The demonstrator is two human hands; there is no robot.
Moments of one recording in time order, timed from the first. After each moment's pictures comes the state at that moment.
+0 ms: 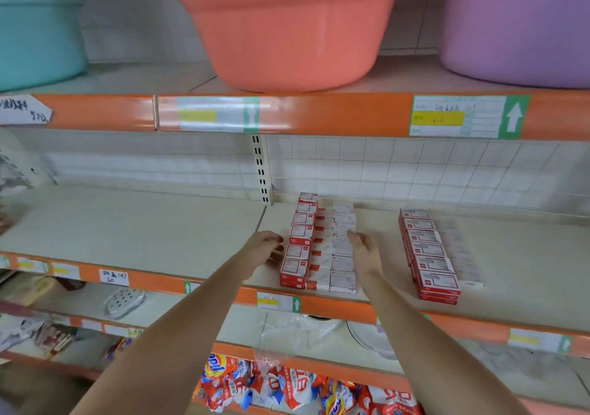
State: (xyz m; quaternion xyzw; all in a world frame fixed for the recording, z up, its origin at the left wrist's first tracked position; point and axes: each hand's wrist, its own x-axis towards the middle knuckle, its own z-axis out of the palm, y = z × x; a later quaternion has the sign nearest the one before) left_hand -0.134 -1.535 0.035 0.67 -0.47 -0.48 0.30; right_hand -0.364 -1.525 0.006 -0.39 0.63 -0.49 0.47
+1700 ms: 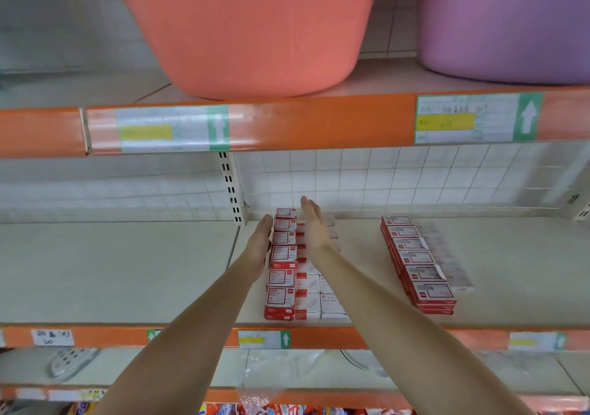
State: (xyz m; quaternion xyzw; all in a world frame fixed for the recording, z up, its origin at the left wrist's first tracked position) left_hand -0.174 -1.609 0.027 0.50 -0.41 -0.64 0.42; right_hand -0.298 -1.593 0.061 -0.39 0.55 -0.51 0.54
